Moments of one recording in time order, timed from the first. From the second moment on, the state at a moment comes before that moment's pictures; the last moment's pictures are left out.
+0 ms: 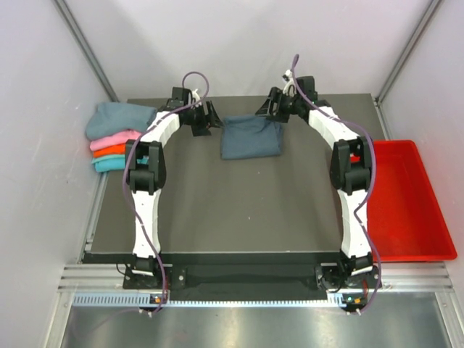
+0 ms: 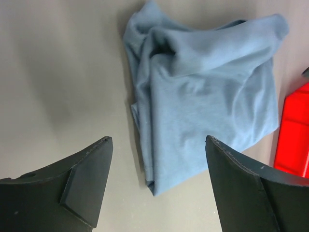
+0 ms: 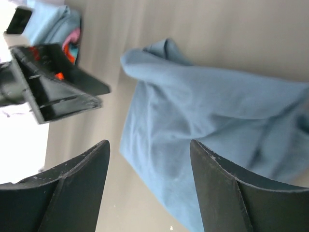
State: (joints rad) left arm -0.14 2.34 2.01 -0.49 0.55 -0.44; right arm 0.23 2.29 2.00 -0.29 -0.62 0.50
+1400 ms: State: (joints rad) left arm -0.18 2.67 2.11 -0.07 0.96 -0.76; right arm 0.24 2.45 2.00 -0.29 -0.61 0.52
